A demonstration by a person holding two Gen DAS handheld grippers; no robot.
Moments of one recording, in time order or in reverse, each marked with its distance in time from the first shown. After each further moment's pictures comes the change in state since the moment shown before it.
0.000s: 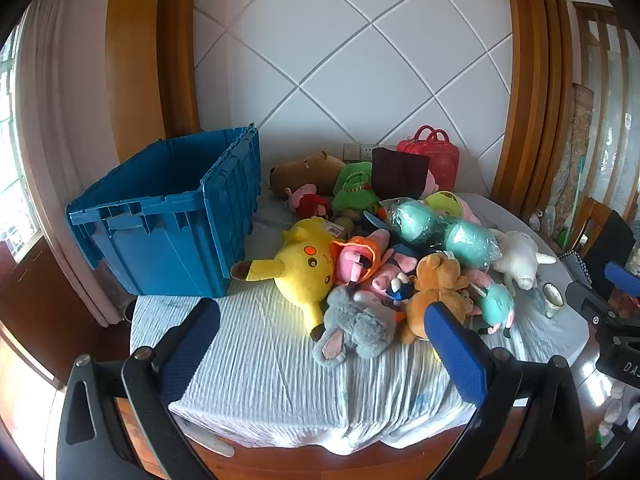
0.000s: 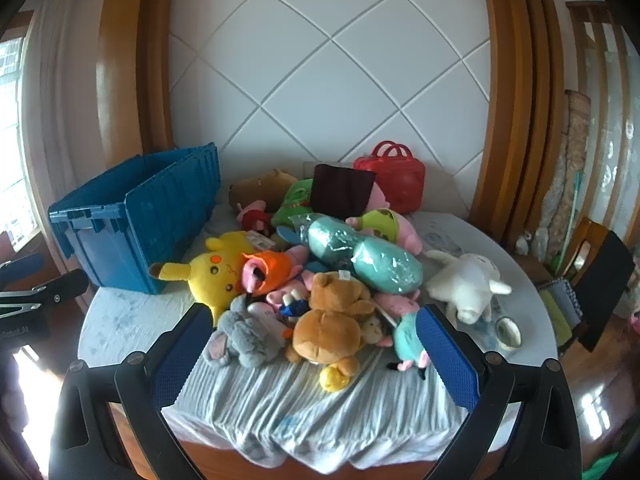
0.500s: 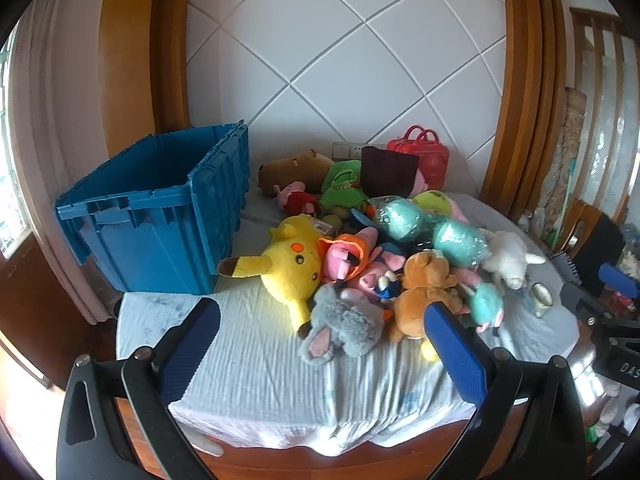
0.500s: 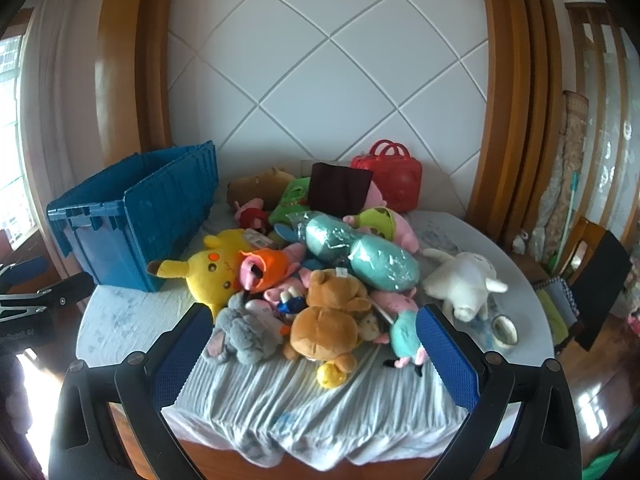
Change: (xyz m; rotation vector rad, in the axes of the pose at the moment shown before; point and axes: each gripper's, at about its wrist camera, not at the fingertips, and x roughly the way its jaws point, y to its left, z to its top) left arm 0.002 0.001 -0.004 -0.012 -0.002 -0.082; right arm -0.004 -0.002 0.000 -0.001 0.006 -0.008
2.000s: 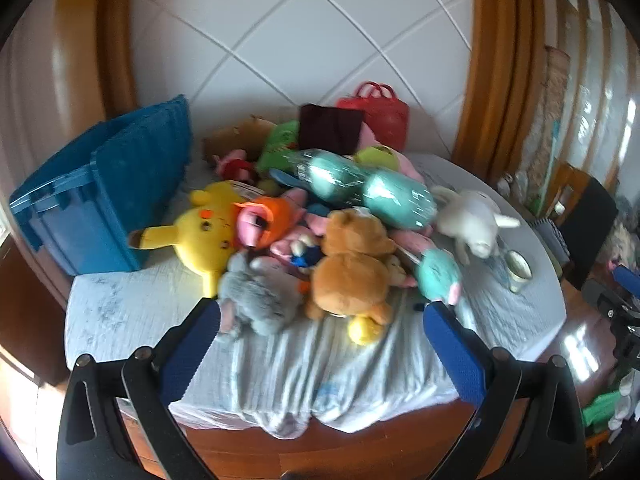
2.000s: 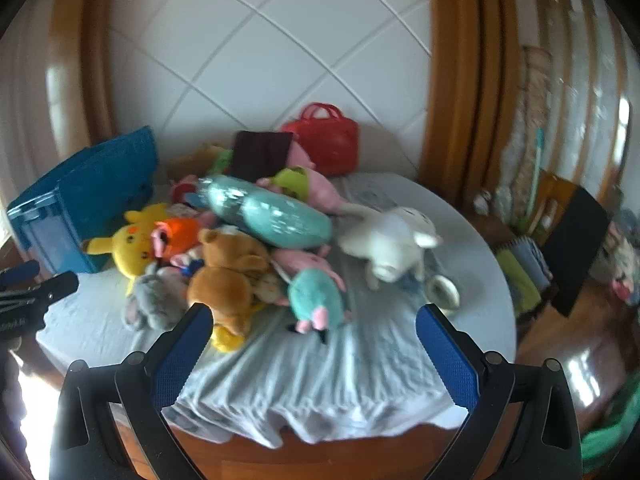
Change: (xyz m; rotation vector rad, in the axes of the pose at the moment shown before) left arm 0.060 -0.164 -0.039 0.100 0.125 -0.083; right arm 0.018 -0.175 -0.055 0.086 0.095 -0.096
